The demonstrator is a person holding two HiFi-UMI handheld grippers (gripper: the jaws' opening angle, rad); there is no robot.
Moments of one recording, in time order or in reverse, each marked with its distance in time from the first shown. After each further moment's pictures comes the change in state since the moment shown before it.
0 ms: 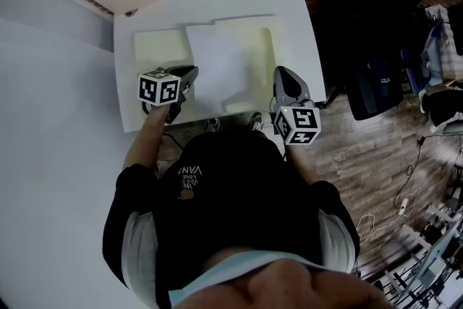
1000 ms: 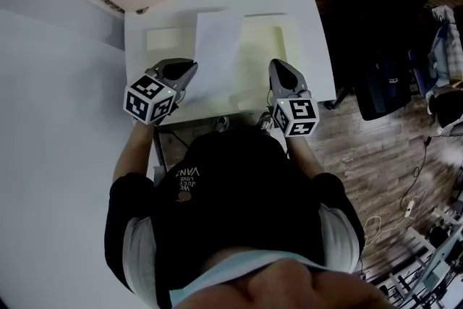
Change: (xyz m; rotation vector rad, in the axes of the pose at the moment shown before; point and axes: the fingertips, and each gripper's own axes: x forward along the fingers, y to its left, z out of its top) left arm -0.088 -0.051 0.054 0.433 -0.072 0.025; right arm 0.025 0.043 0.004 -0.018 -0.014 0.090
